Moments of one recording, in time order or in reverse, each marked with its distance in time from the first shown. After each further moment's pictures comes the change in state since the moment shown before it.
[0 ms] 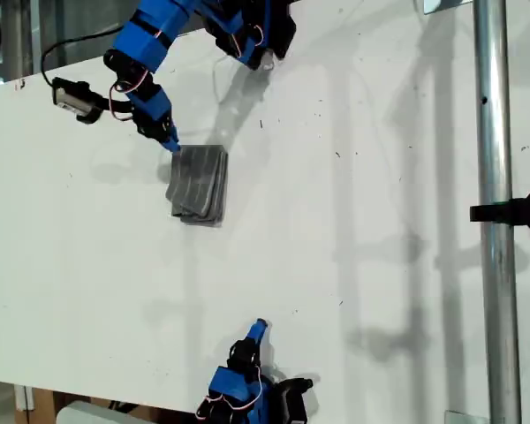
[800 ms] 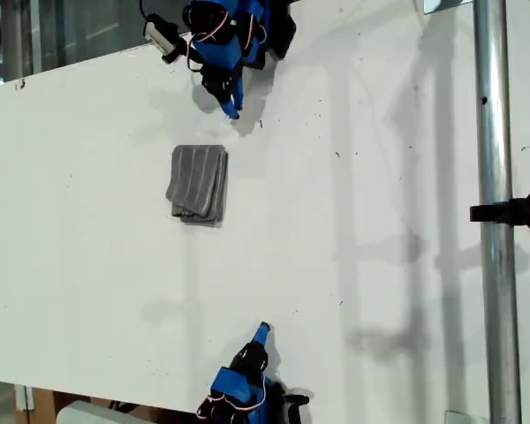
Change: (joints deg) arm 0 2.4 0.0 0.0 3.2 25.0; arm 1 -14.2 64.5 53.6 9.0 37.4
